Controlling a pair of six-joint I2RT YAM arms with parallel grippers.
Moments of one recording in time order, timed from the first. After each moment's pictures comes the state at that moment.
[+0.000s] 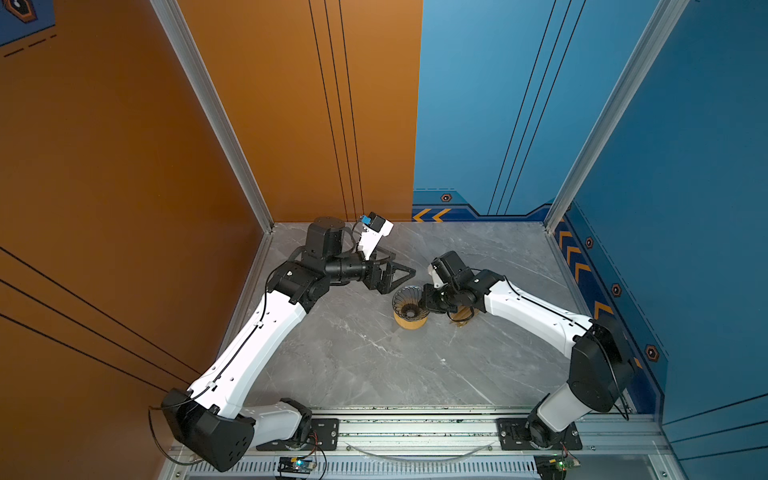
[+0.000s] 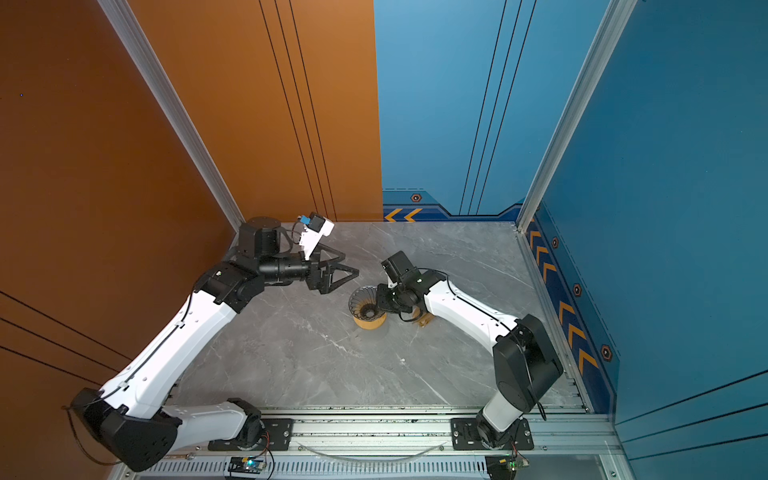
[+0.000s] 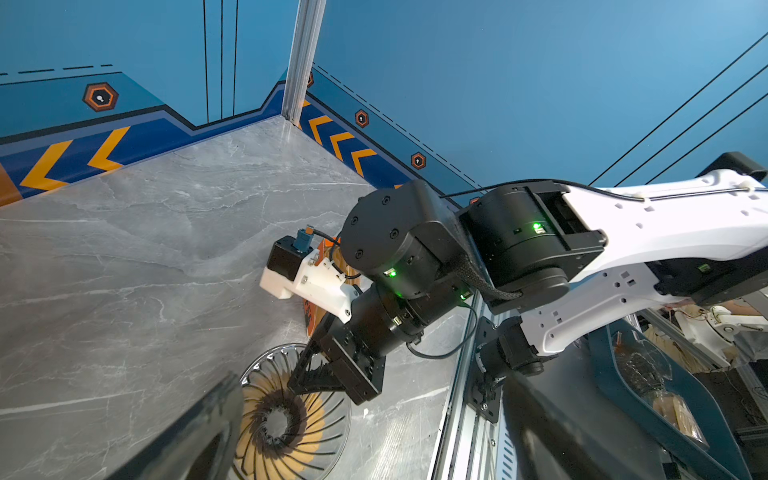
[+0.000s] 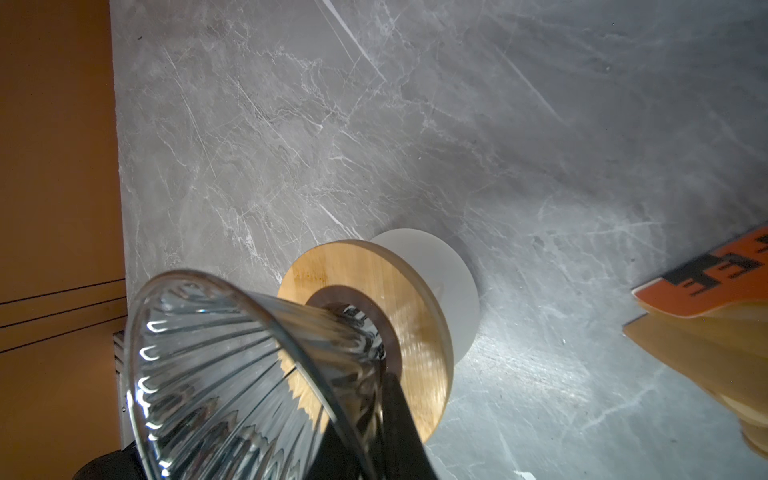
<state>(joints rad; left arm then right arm) -0.45 1.27 1.38 -0.55 0.72 -0.13 0.67 1.62 1.25 -0.62 -0.21 0.70</state>
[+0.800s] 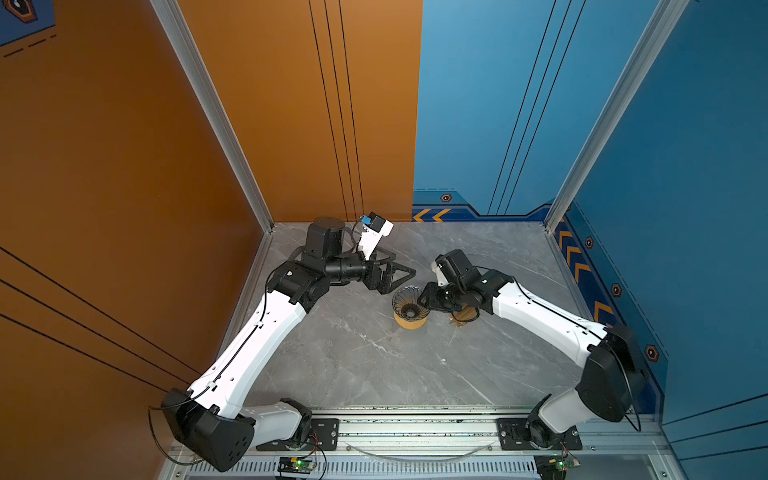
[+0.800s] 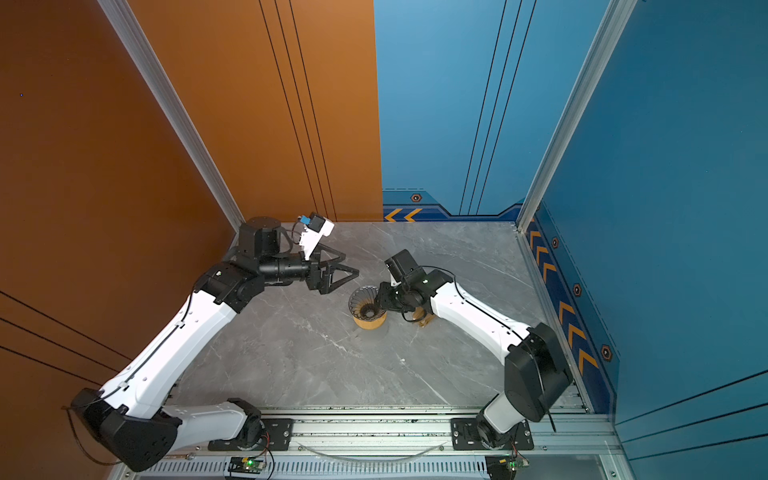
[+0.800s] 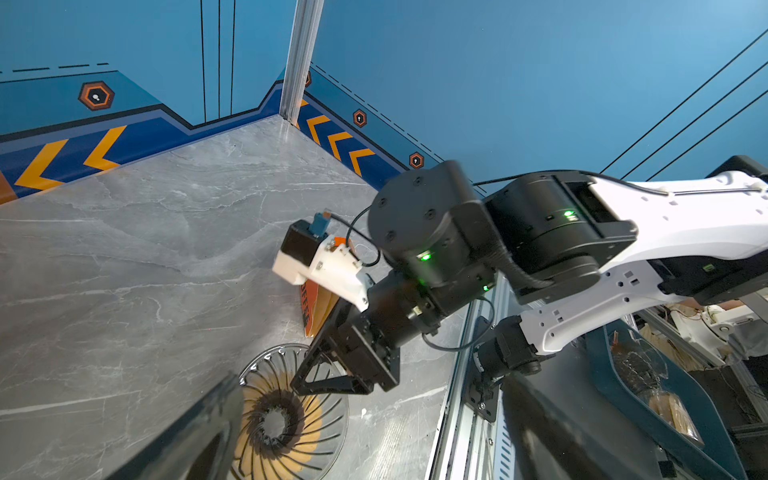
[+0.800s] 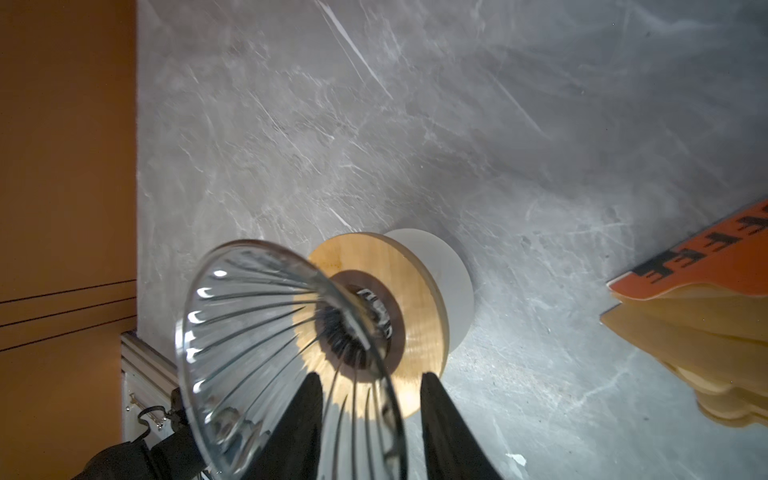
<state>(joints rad) -0.45 1.27 1.38 -0.55 0.73 -0.13 0.67 1.51 1.25 -0.65 -0.18 0.69</state>
